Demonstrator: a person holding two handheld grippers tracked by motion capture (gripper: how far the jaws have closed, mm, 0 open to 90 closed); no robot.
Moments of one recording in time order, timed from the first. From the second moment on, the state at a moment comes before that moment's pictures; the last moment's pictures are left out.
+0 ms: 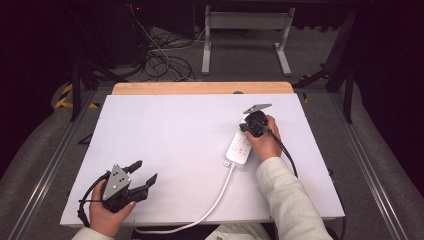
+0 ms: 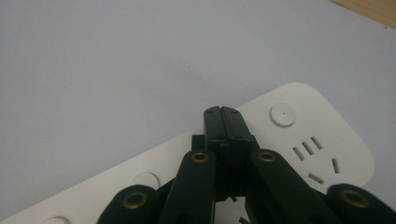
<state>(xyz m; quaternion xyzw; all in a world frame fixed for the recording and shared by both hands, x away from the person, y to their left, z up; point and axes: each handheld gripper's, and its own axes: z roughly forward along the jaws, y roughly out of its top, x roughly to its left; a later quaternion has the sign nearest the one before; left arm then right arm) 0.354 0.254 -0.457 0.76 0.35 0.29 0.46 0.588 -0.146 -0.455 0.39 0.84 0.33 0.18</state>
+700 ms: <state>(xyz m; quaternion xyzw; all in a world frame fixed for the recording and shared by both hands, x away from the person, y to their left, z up) 0.355 0.254 -0.457 0.76 0.35 0.29 0.46 0.592 -0.154 -0.418 0.38 0.81 0.39 0.20</state>
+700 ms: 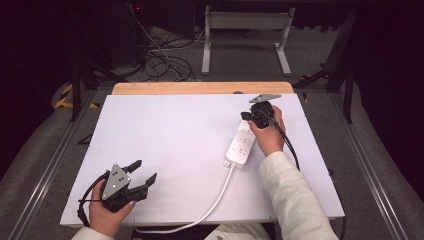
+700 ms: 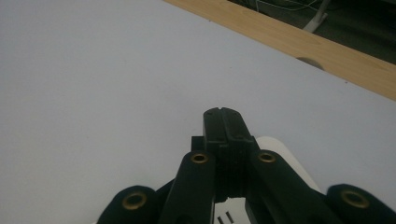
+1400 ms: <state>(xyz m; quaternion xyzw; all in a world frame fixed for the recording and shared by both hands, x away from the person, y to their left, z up) 0.355 0.255 -0.457 0.76 0.35 0.30 0.46 0.617 -0.157 -0.436 0.40 0.82 0.36 0.21</state>
